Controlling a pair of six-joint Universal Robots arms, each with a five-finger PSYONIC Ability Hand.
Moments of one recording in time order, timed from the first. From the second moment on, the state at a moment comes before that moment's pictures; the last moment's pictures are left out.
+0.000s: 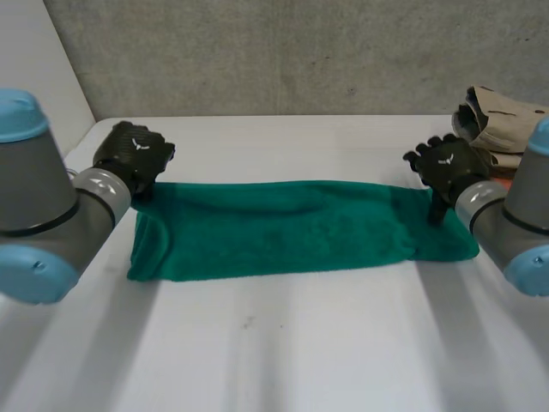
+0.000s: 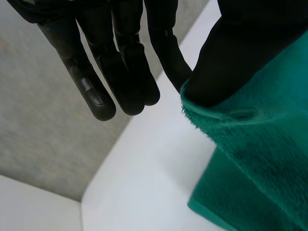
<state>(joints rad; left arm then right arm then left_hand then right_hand) 4.36 -1.93 -1.41 3.16 -1.55 3.83 1.79 -1.01 1.33 -0.10 1.42 2.52 1.16 1.20 1.19 1.20 0.99 0.22 0.21 0.21 0.22 0.05</state>
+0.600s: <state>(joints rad) 4.32 -1.41 -1.88 3.42 -1.54 3.93 1.78 -0.66 0.88 0.01 1.24 2.51 1.16 1.20 1.19 1.20 0.99 1.15 1.18 1.19 1.19 0.99</state>
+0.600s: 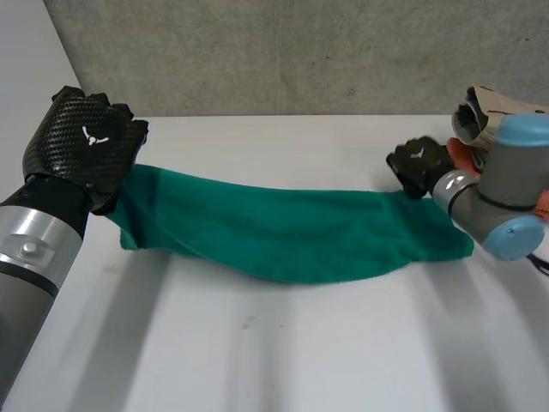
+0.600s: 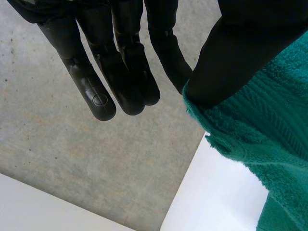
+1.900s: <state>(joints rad) 4.57 -1.48 -2.00 3.48 -1.32 3.82 1.73 -1.24 1.26 0.36 1.25 2.39 1.16 1.20 1.19 1.20 0.99 1.13 1.18 1.19 1.20 0.99</state>
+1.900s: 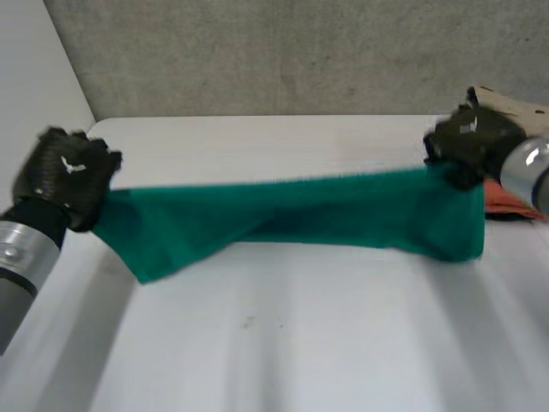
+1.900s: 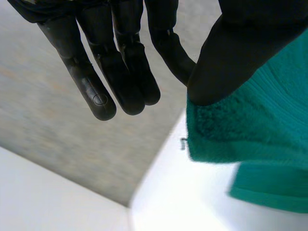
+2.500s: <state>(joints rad) 4.48 -1.94 -1.11 3.91 -1.43 3.67 1.89 -1.09 1.04 -0.73 1.52 2.61 1.16 1.20 1.20 1.20 1.01 1.13 1.18 1.19 1.20 1.01</state>
